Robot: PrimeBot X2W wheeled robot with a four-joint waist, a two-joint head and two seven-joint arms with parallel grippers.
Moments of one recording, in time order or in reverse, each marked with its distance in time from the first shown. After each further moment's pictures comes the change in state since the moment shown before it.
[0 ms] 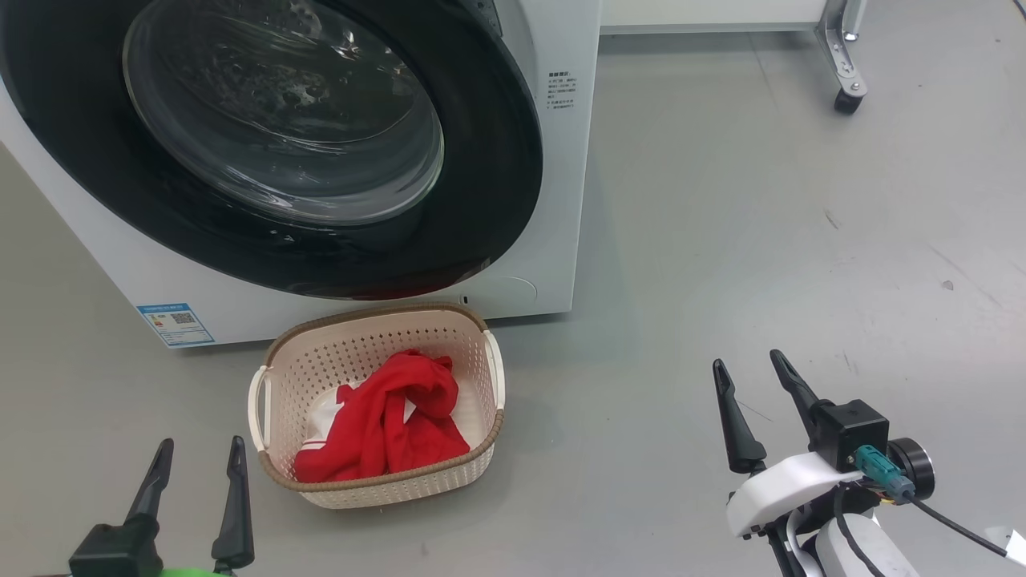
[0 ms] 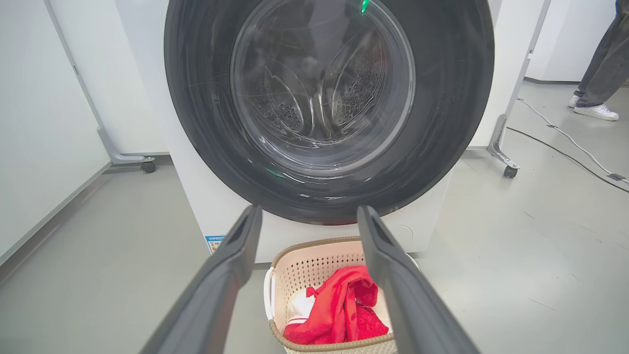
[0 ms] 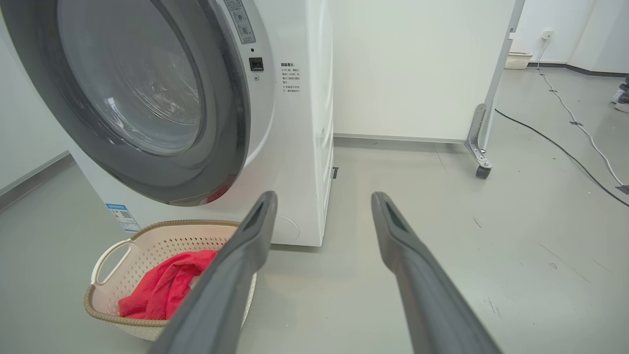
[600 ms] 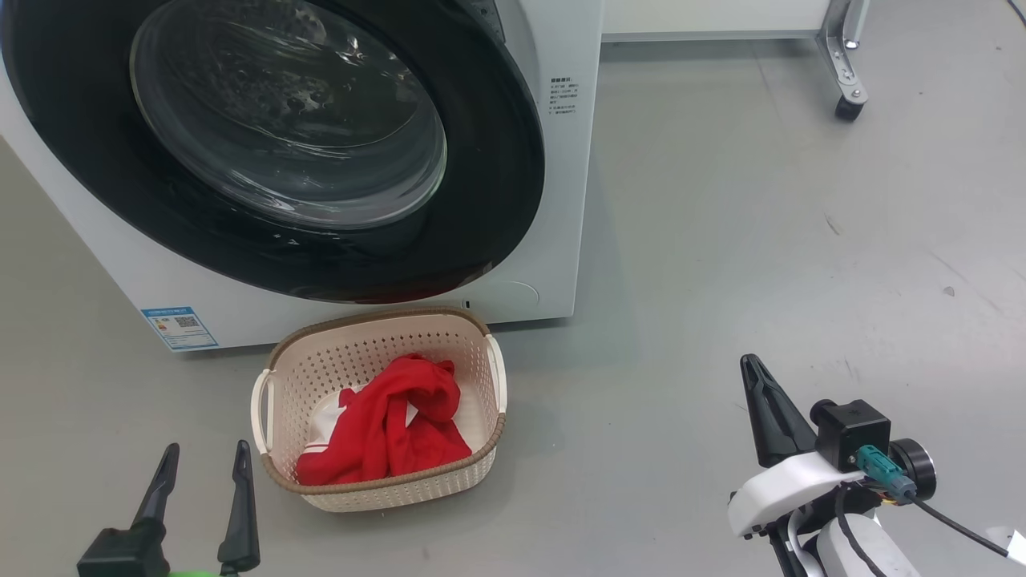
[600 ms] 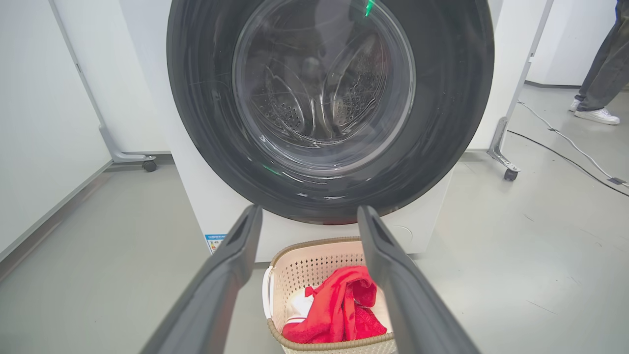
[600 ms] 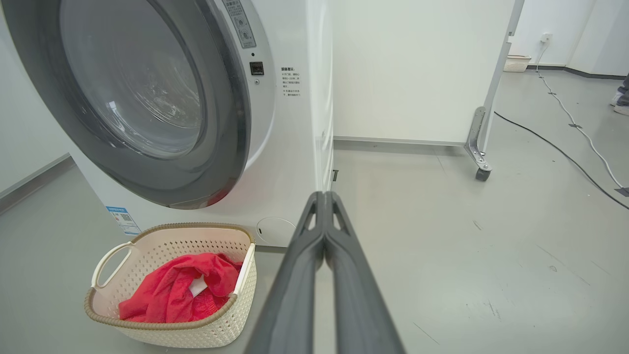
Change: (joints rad) left arm 0.000 -0.008 -0.008 0.019 0.000 0.007 -0.015; right arm 0.000 0.001 -0.005 0.002 0.000 0.001 0.000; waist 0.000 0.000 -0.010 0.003
